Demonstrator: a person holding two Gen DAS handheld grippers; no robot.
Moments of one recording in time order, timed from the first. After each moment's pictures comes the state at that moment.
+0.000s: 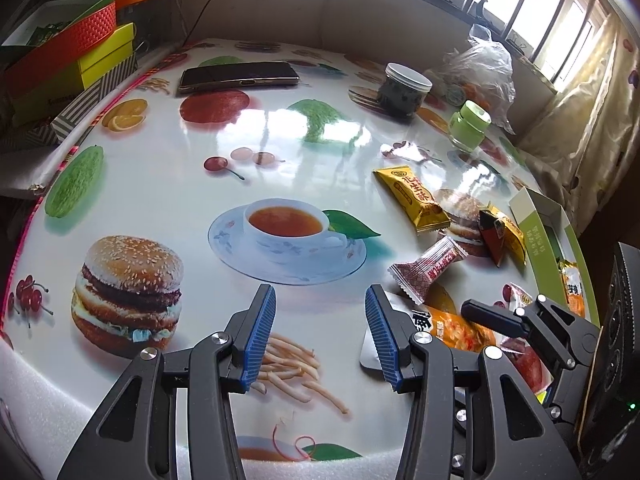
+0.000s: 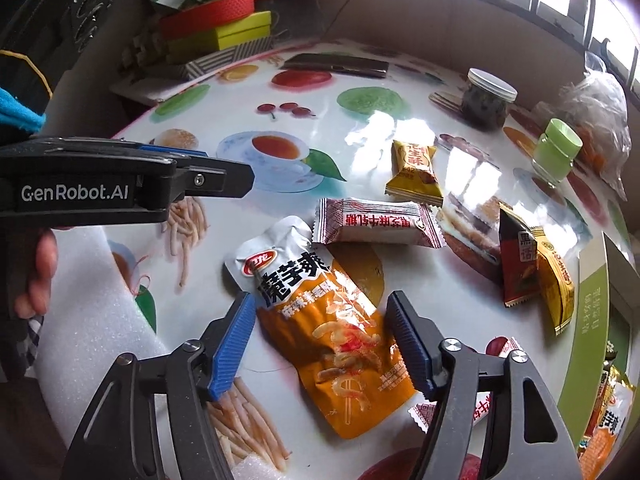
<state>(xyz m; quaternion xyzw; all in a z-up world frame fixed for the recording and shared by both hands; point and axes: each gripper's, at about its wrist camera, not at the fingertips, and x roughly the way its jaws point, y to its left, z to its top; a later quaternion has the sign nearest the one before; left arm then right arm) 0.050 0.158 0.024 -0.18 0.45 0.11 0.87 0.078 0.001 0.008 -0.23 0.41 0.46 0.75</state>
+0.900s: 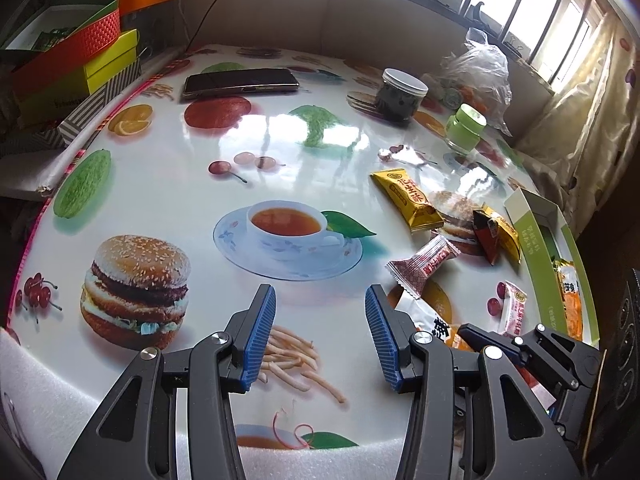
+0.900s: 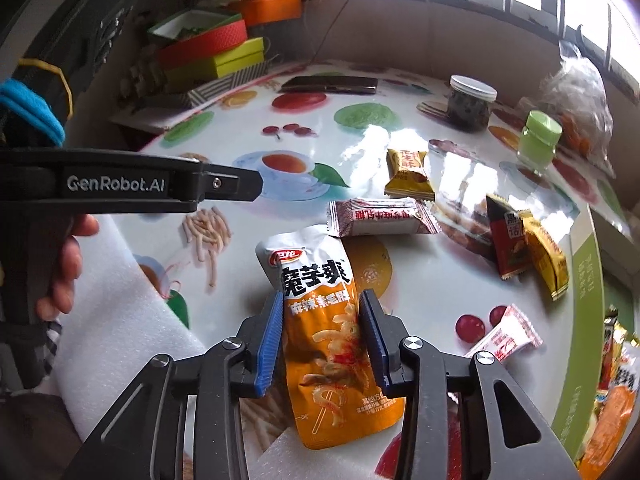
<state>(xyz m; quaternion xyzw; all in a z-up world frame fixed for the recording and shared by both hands) 0.042 0.153 0.033 -0.18 0.45 0.11 0.87 0.061 -0.020 0.020 -0.16 0.40 0.46 0.78</state>
